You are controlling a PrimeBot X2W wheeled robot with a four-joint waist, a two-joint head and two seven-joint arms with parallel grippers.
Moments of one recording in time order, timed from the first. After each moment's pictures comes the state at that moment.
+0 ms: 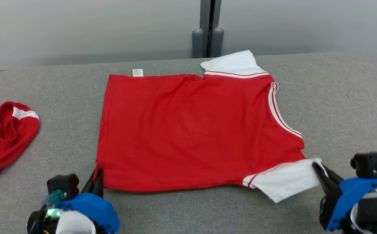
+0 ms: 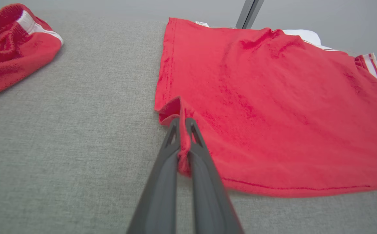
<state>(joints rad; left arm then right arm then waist) -0.07 0.32 -0.36 0.18 -0.55 0.19 0.08 0.02 -0.09 -0.10 -0.17 0.24 0.13 0.59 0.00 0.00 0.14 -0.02</state>
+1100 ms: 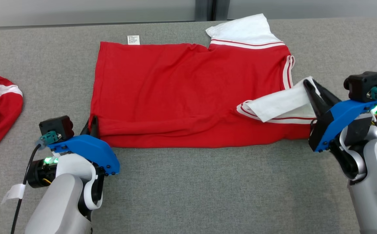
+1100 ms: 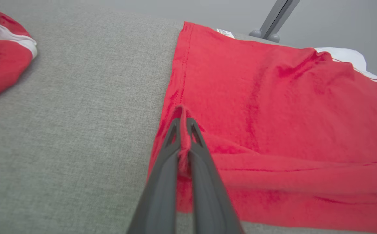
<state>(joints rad) -0.39 0.25 -0.34 0.36 -0.58 0.23 0.15 -0.49 -0.24 0.07 0.22 0.27 0.13 0.34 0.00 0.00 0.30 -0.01</state>
